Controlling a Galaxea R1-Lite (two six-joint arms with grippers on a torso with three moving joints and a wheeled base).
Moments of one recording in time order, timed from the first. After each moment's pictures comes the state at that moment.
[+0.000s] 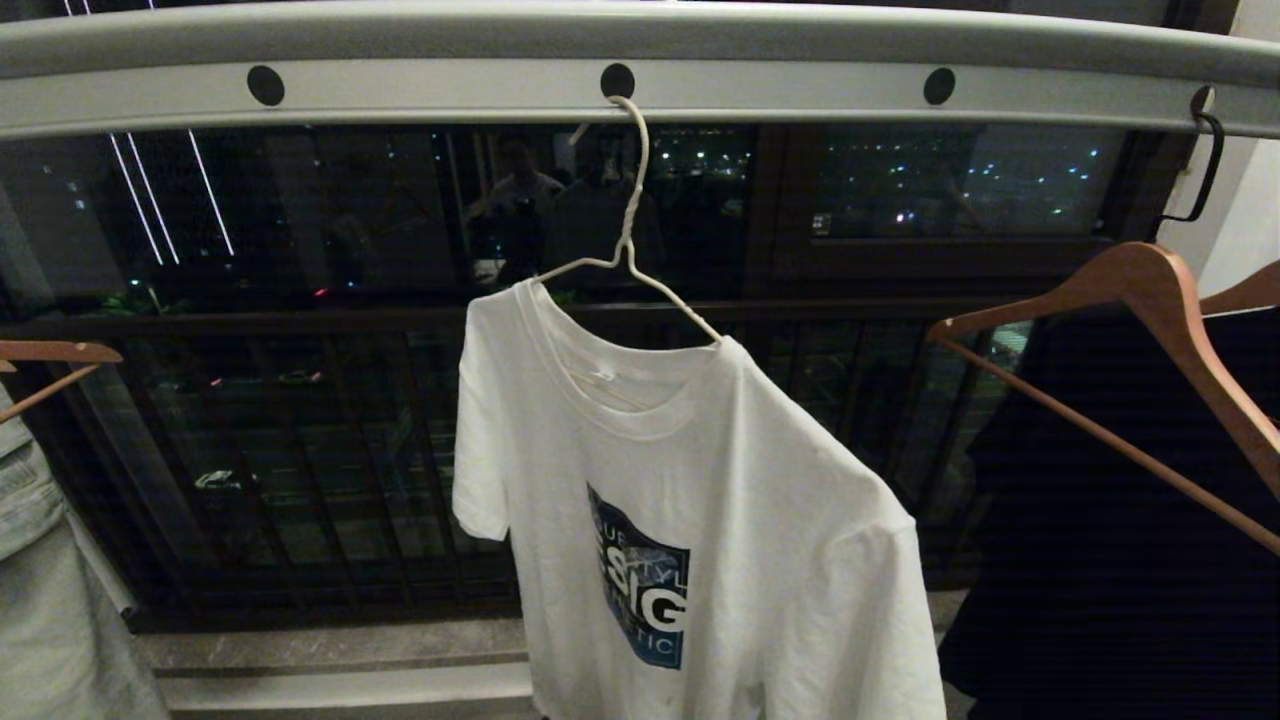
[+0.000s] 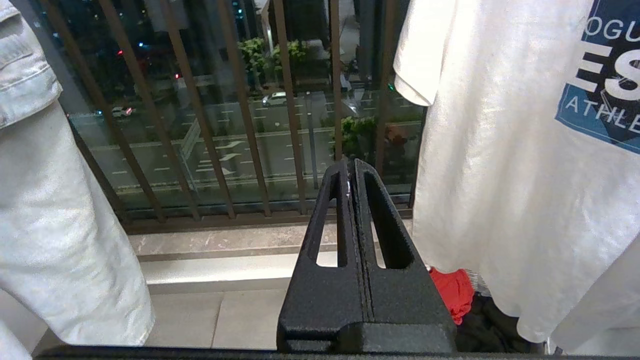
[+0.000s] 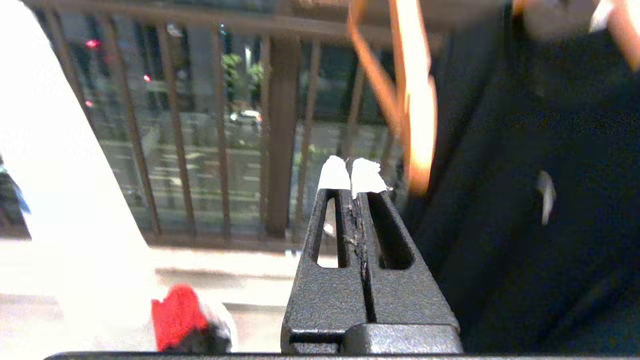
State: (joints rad) left arm 0.01 0.00 -0.01 0.02 0.00 0.03; right arm 0.00 0.21 -0.34 0.09 0.03 -0.09
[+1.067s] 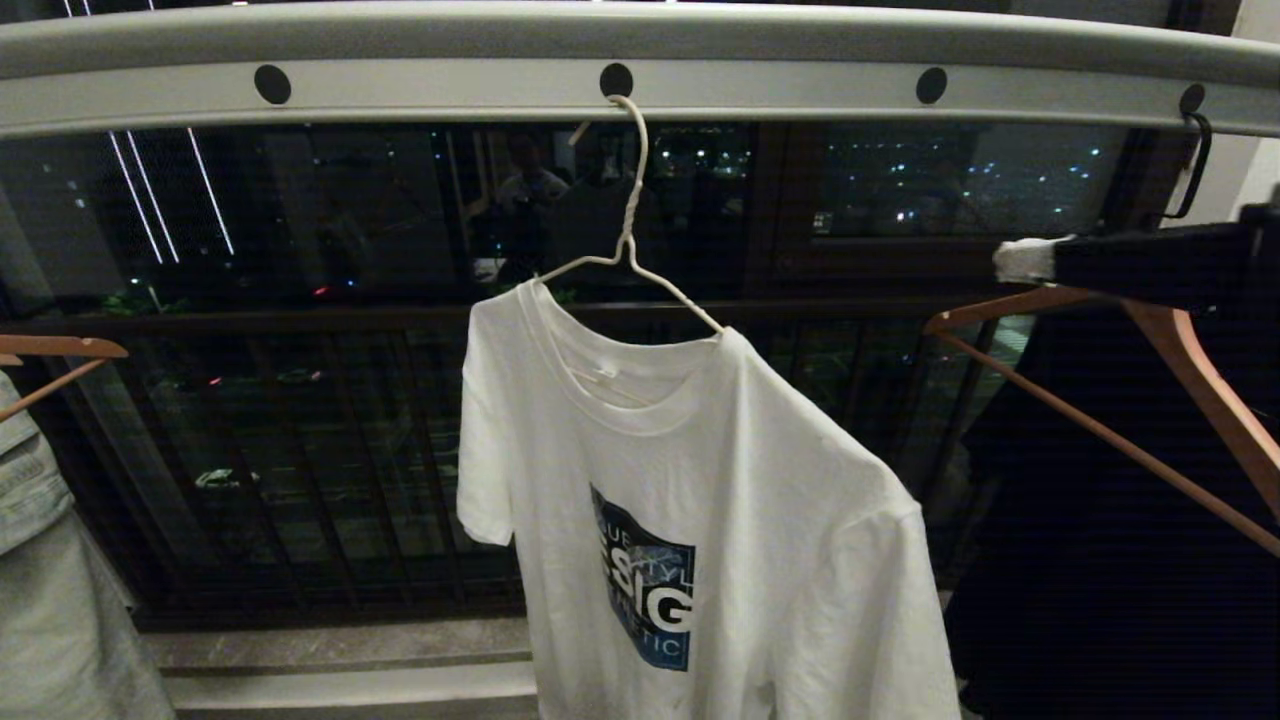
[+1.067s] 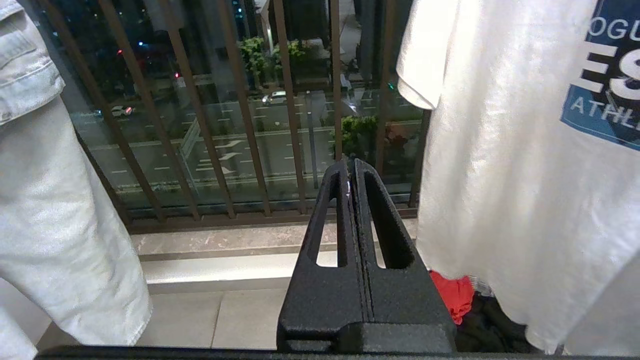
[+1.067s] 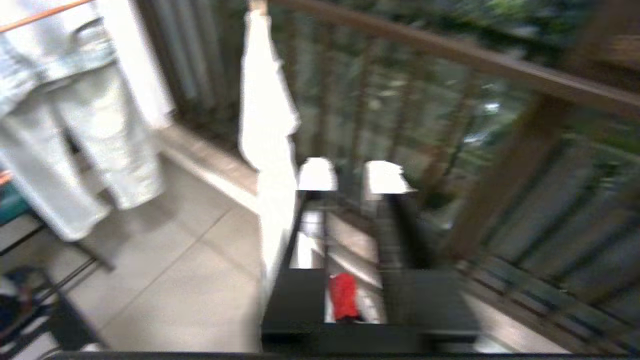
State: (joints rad) left arm 0.01 0.00 -0.01 0.02 0.00 0.03; right arm 0.56 1.24 -1.26 0.17 0.08 0.02
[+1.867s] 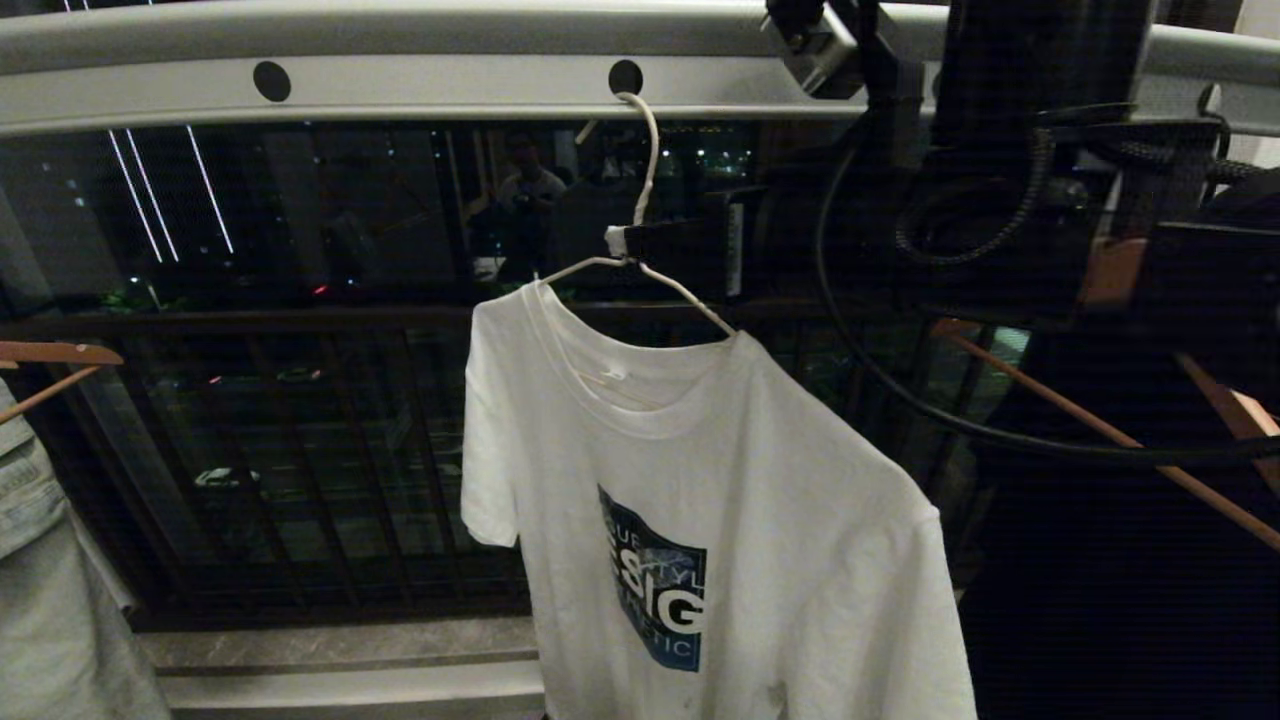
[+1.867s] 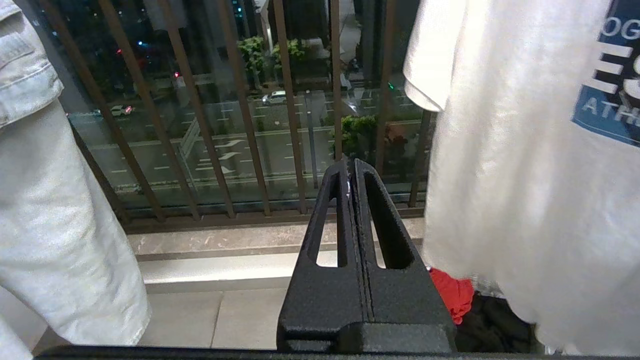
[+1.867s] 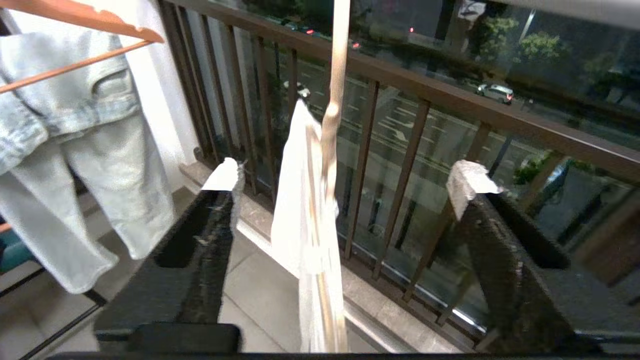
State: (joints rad) left arm 0.01 0.00 -0.01 0.02 0.00 0.03; right arm 0.72 1.76 -1.57 -0.12 0.01 0.03
